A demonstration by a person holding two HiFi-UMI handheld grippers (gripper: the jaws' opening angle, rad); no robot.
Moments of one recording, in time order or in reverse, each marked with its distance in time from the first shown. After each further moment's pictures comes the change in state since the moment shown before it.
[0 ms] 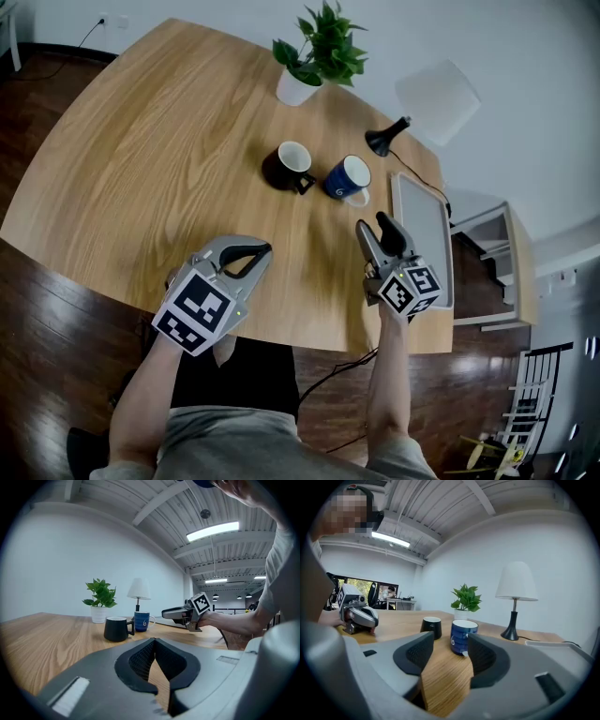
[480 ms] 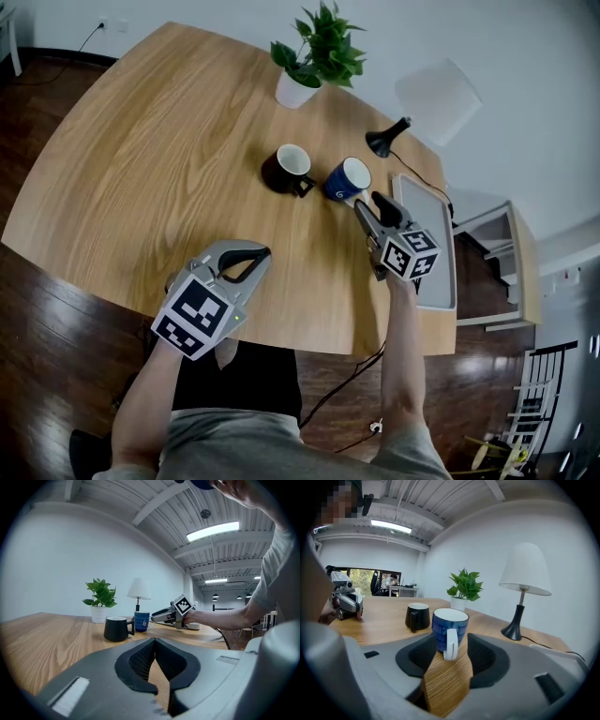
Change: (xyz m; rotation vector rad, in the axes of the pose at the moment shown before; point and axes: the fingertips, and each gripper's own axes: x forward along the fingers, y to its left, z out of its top) left arm -0.001 0.001 -0.001 -0.001 0.001 0.000; right arm 0.057 -0.042 -0.022 -0.071 0.155 0.049
